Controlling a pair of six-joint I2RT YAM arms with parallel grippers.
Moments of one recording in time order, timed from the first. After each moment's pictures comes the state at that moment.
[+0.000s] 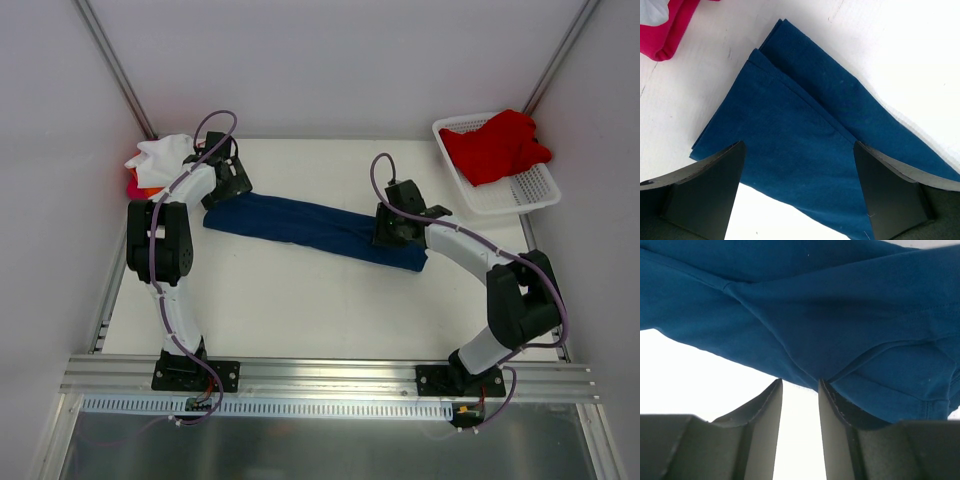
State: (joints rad) left arm -0.10 1.99 1.54 -0.58 -0.19 -0.53; right arm 0.48 1.58 1.05 -0.44 0.02 0.53
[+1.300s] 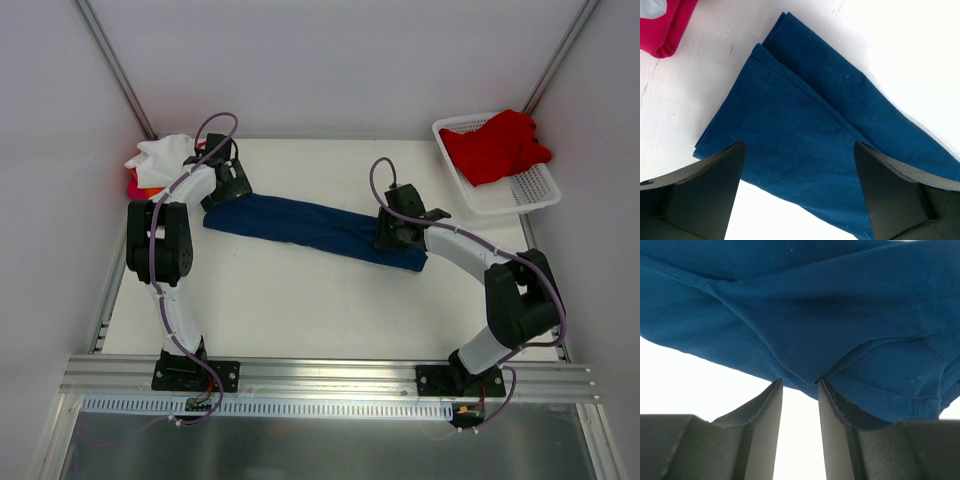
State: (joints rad) left arm -0.10 1.99 1.52 -0.58 -0.19 -0.51; right arm 0.48 1.59 1.03 -0.42 0.06 0.53
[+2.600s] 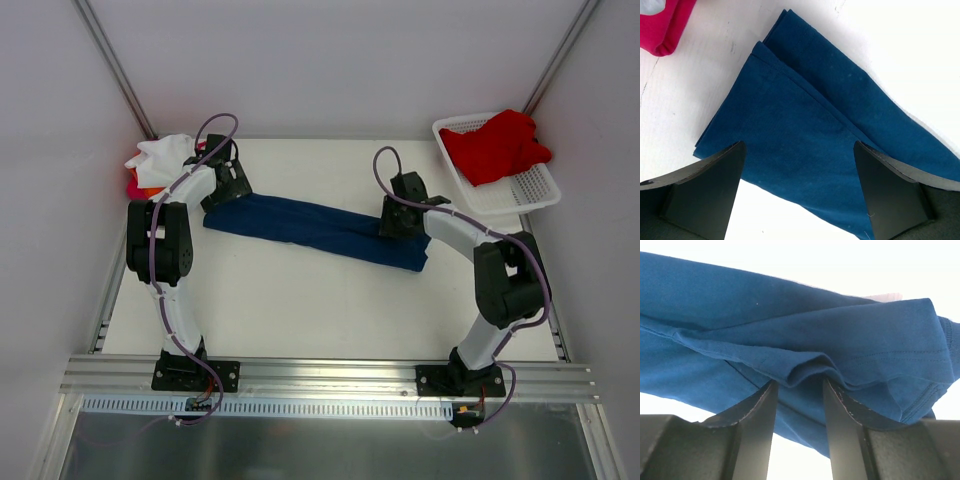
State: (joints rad) left arm -0.10 1.99 1.52 -0.58 -0.19 -0.51; right arm 0.39 1.72 1.13 -0.42 0.07 0.46
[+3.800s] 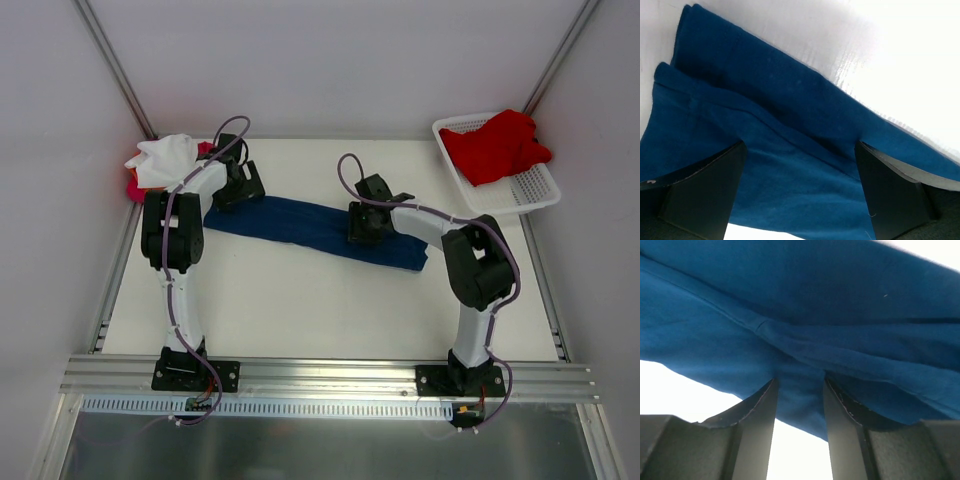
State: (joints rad) left arm -0.12 2.14 1.64 -0.61 -0.06 -0.49; right arm 0.54 1.90 1.28 -0.45 -0.02 0.52
